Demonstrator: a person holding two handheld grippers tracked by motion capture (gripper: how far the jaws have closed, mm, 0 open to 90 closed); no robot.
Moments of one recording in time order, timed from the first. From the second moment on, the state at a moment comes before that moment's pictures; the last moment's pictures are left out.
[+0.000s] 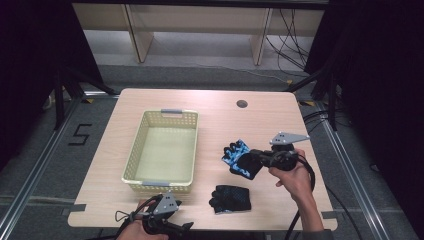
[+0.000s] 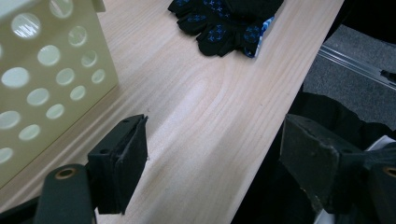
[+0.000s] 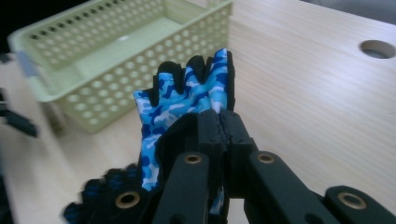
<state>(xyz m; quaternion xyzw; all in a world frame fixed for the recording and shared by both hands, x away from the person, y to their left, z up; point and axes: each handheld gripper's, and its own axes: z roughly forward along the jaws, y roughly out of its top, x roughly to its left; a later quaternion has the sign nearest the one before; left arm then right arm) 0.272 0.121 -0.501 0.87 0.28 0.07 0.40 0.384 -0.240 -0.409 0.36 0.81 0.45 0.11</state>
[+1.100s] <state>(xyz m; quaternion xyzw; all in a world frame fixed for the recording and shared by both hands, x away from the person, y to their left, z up) 0.270 0.117 -0.502 0.87 0.28 0.07 0.40 0.363 -0.223 -0.474 0.34 0.85 0.40 -0.02</state>
